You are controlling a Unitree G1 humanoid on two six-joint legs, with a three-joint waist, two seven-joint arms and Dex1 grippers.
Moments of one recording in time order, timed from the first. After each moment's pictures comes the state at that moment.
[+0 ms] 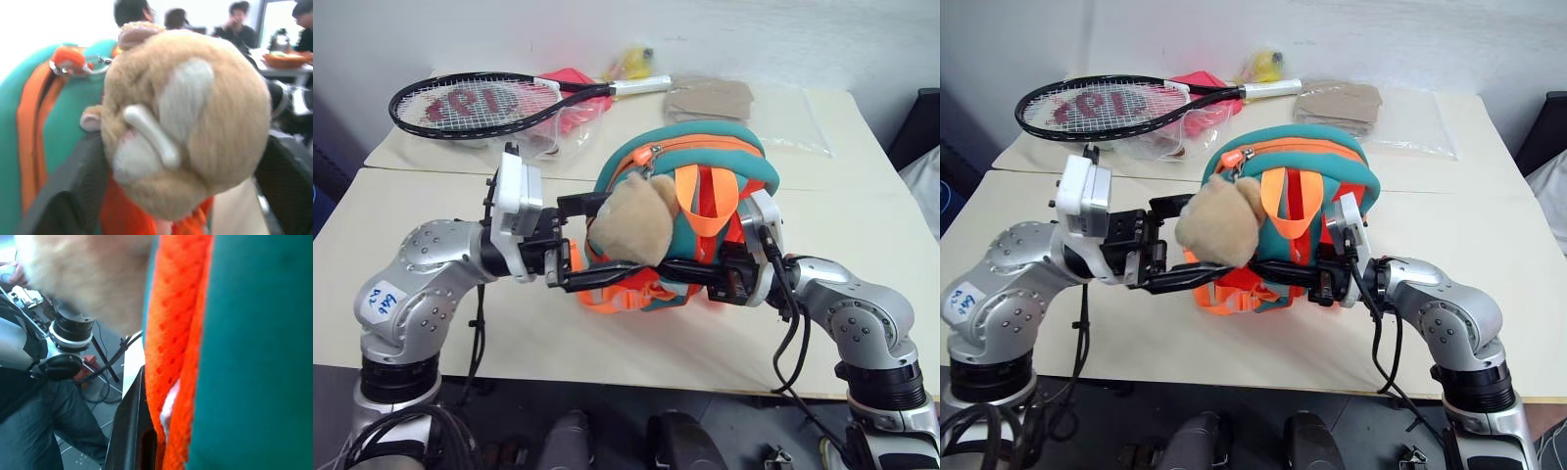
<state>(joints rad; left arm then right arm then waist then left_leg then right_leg) -0.52 0.58 0.13 -0.53 -0.78 0.69 -0.81 -0.45 -0.56 -0.02 -0.38 0.96 0.81 0.89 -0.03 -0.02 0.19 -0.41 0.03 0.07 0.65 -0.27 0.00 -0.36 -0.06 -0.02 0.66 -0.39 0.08</state>
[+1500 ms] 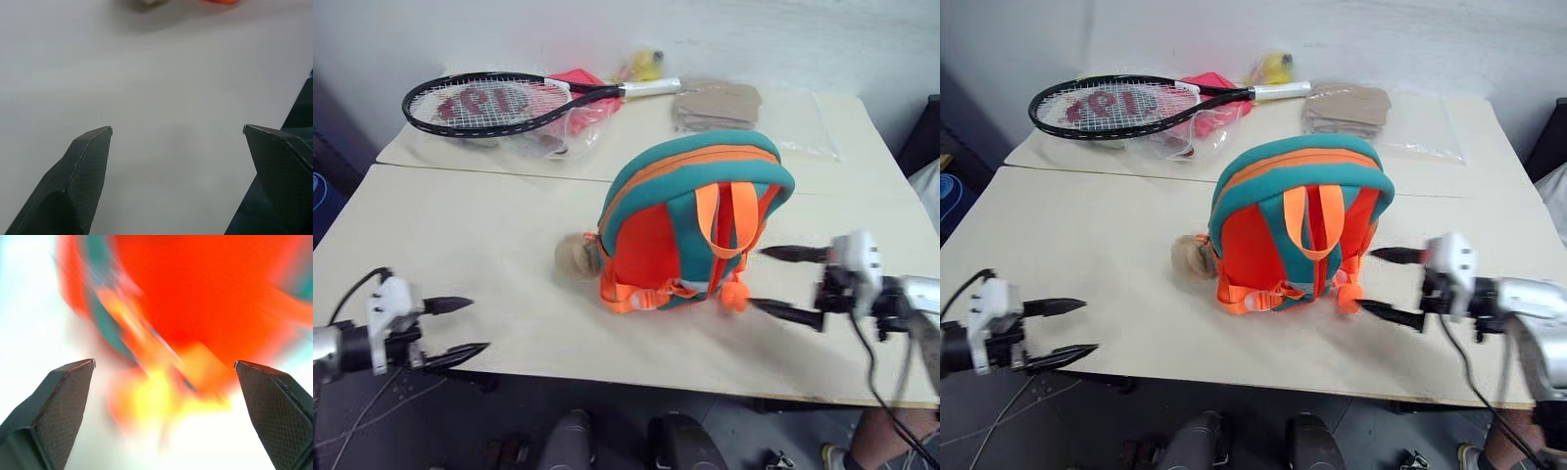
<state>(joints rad) 0.23 0.93 0.54 -0.07 -0.44 0.22 -1.16 -0.12 -0.94 -0.30 0.08 0.47 0.04 1.26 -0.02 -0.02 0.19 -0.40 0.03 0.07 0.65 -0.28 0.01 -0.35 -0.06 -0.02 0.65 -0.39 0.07</state>
